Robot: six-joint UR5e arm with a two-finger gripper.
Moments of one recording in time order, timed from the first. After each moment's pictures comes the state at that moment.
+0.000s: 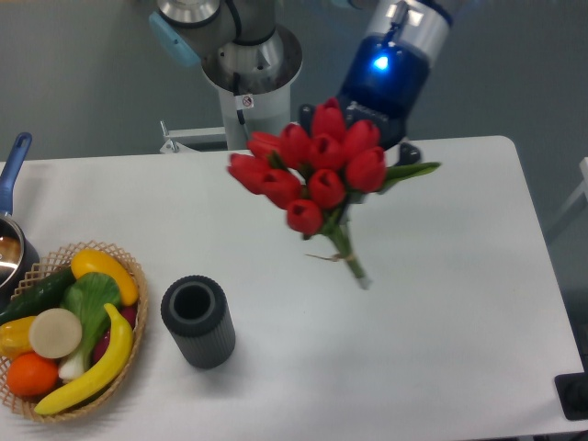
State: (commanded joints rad) arm 2.75 -1.69 -1.56 -0.88 0.73 1.09
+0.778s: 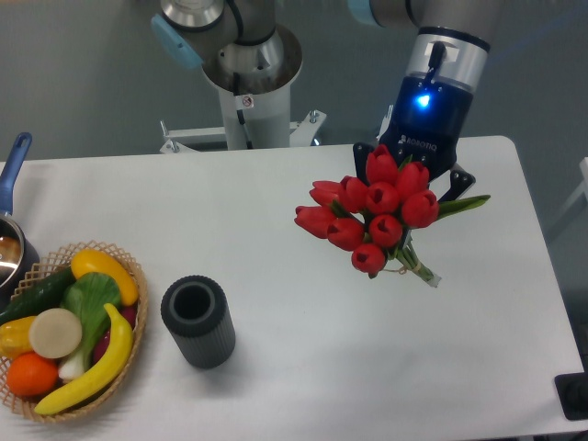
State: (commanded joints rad) arm 2.76 -1.72 -1.60 -0.88 0.77 1.11
